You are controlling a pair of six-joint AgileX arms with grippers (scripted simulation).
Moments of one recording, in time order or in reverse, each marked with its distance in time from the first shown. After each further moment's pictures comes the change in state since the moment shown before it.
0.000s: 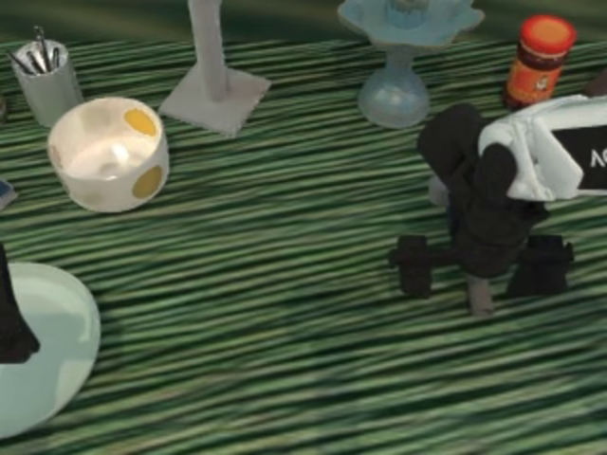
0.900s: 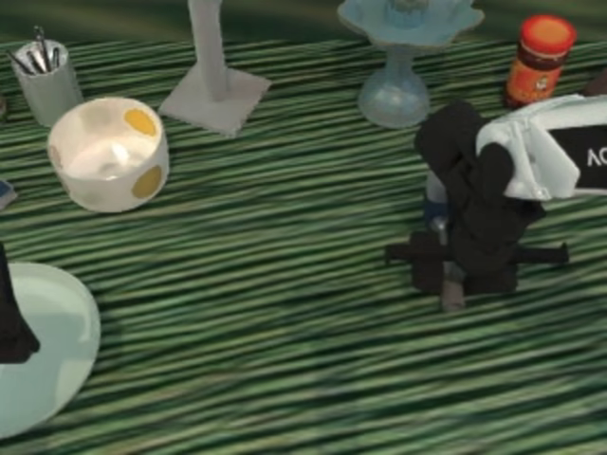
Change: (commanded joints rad) left arm 0.000 0.000 0.000 0.000 0.000 0.000; right arm 0.000 0.000 0.000 0.000 0.000 0.000
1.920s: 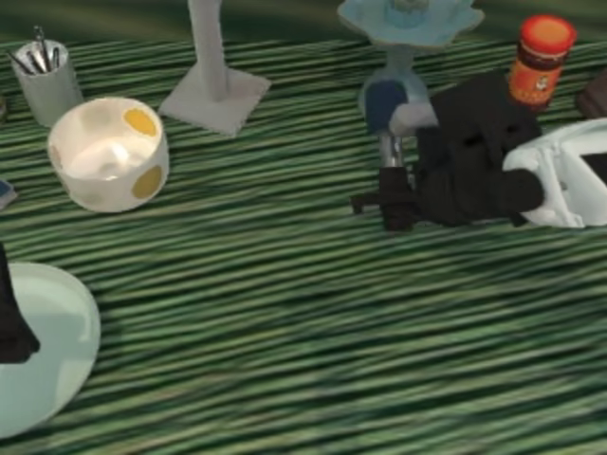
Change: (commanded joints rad) left arm 0.000 0.000 0.000 0.000 0.000 0.000; right arm 0.019 -0.152 -0.127 0.598 -0.185 -0.174
